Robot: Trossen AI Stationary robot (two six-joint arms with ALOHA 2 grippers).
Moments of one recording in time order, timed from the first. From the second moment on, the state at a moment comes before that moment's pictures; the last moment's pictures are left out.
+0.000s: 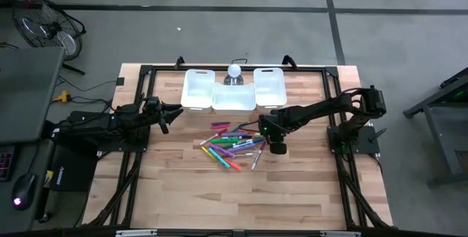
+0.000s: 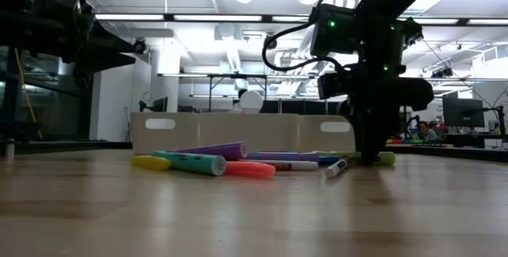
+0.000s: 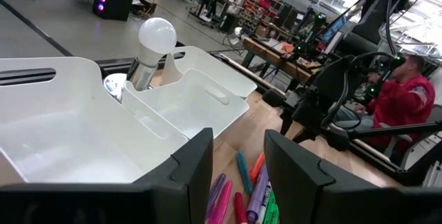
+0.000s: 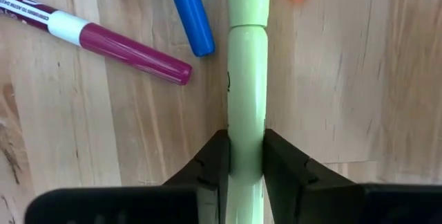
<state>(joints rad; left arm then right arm) 0.08 0.01 0.08 -0.11 -0.33 -0.47 -0.04 1.71 0.88 -0.52 0.00 0.03</state>
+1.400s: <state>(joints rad) 0.08 0.01 0.08 -0.11 -0.33 -0.47 -0.25 1.44 1.05 -0.72 0.02 0.83</state>
